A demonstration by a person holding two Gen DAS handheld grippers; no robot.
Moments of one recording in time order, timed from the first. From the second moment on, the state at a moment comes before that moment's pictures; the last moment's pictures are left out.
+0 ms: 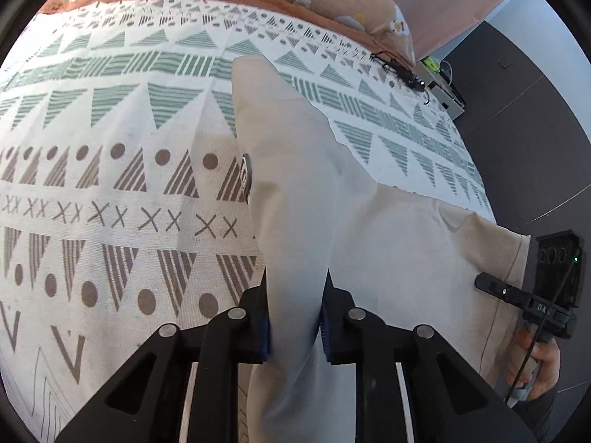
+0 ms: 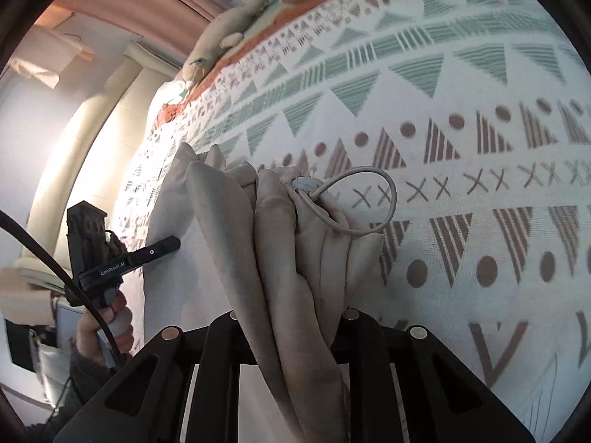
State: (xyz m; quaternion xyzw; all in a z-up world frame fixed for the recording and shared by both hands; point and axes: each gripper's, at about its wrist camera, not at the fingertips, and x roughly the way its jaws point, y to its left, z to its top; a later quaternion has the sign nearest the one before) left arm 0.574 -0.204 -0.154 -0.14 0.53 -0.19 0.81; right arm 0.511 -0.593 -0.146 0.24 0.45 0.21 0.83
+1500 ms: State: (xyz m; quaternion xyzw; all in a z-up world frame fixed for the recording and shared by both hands) left arm 0.436 0.081 0.072 -0.19 0.30 -0.21 0.91; right arm 0.261 -0.337 -0.005 0.12 0.18 0.22 0.95
